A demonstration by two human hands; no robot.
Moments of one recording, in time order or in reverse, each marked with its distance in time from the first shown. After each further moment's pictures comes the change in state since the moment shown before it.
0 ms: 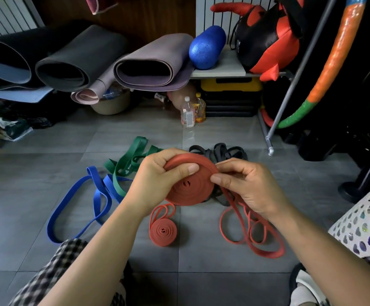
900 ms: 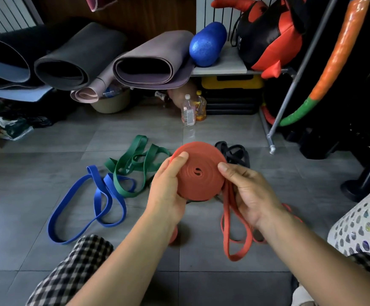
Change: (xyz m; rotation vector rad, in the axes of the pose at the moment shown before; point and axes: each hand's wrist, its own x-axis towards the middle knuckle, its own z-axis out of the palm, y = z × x) left_hand 0.008 -0.023 0.036 -0.660 0.354 -0.534; right_hand 0.005 0.008 0.017 0.670 0.192 0.439
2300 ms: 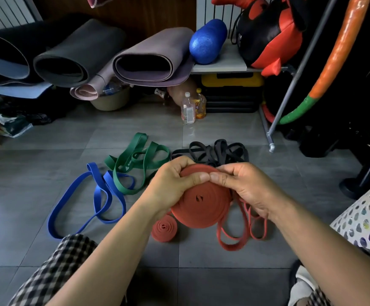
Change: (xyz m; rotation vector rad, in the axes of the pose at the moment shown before) left_hand -0.004 0.008 -0.014 0.683 -0.274 0.232; right_hand 0.003 -0.007 -0.016 -0.529 -0.276 -0.081
